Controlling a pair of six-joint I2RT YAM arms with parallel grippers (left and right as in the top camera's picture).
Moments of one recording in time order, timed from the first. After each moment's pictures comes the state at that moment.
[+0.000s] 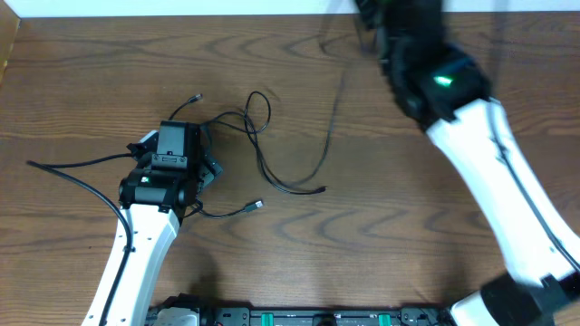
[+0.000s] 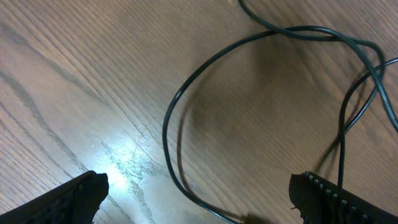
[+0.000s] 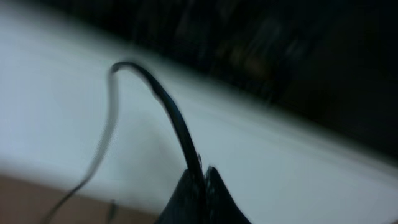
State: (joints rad) left arm -0.11 1.20 0.93 -0.91 -0.28 -0.80; right arm 0.48 1.70 1.89 -0.30 0.50 -0.33
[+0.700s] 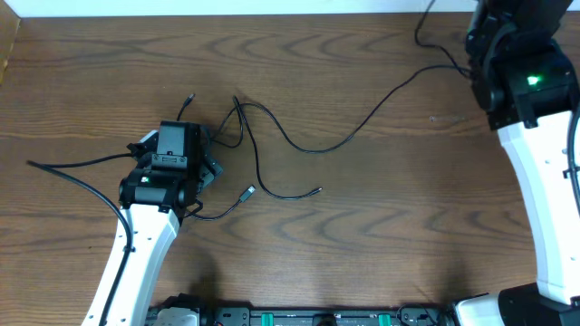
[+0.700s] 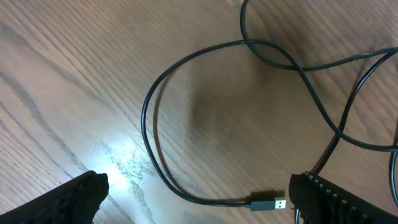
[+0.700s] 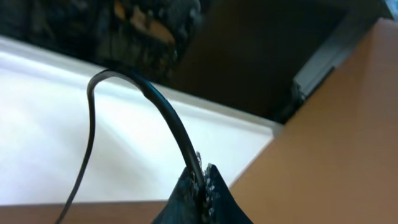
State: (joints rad) left arm -0.11 1.20 0.93 -0.91 -0.28 -0.80; right arm 0.24 1.60 1.88 -0.29 0.66 -0.47
